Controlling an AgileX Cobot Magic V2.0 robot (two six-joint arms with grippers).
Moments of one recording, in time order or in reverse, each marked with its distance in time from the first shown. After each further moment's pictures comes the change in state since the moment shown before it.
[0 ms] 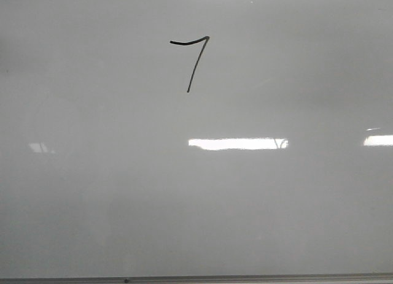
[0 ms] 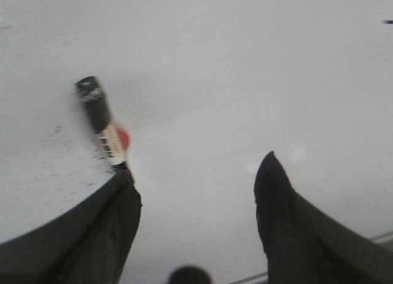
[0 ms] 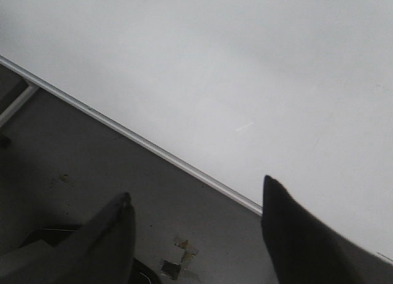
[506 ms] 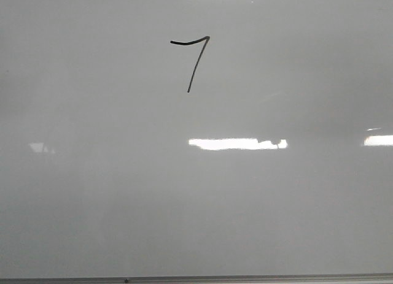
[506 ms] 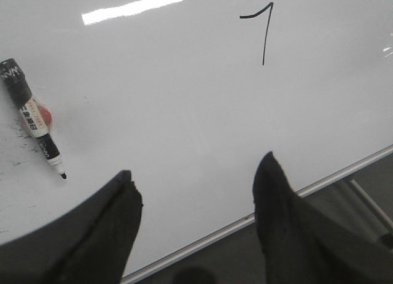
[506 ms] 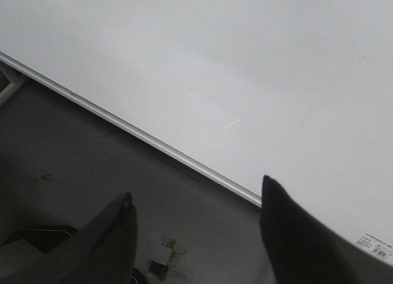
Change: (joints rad) left arm -0.141 -0.326 0.125 -0.077 0.102 -0.011; right arm 0.000 -0.146 0.123 -0.035 -0.003 0.000
